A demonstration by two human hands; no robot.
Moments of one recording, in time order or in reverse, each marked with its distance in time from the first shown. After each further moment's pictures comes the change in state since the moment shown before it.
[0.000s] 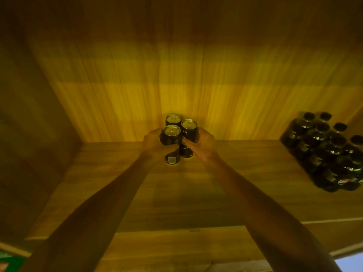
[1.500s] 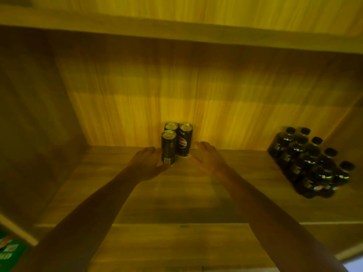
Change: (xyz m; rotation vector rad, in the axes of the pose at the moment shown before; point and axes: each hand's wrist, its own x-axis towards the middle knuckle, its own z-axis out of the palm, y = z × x) left_hand -0.054 0.010 -0.032 0.880 -0.328 0.170; right_hand -0.030 -0.004 -0.059 -0.708 -0.322 -0.067
